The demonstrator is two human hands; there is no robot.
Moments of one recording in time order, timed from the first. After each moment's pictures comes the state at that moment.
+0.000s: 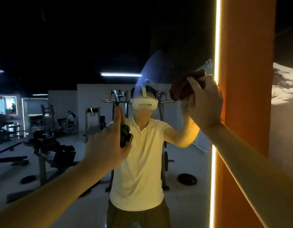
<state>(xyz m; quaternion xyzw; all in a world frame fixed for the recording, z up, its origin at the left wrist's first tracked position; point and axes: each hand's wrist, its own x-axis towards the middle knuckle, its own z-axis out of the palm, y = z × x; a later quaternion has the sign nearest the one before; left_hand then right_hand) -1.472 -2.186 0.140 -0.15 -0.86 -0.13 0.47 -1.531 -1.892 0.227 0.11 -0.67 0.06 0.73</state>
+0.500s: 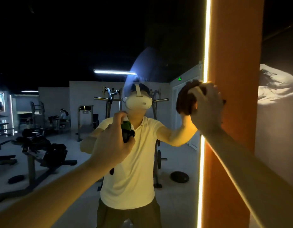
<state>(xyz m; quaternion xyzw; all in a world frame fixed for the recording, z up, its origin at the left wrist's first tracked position) -1.490 -2.148 0.135 -0.21 -0.82 -0.25 0.46 -1.522 -1.853 0.206 0.09 -0.73 0.05 0.68</state>
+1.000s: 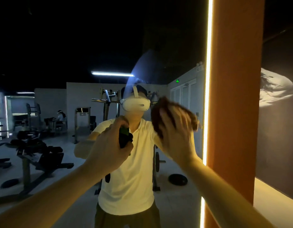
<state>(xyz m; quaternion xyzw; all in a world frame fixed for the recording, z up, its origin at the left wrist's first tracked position) -1.490 -2.159 0.136 -0.24 -0.82 -0.28 0.44 -1.546 -1.929 0.133 0.20 -0.67 0.08 0.71</state>
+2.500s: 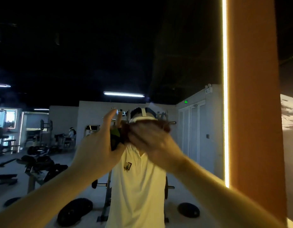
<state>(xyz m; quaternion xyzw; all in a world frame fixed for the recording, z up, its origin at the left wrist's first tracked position) -1.466 -2.216 0.206 -0.20 -0.80 -0.23 0.51 -1.547 -2.008 0.210 0.39 -0.63 -0.13 0.66</state>
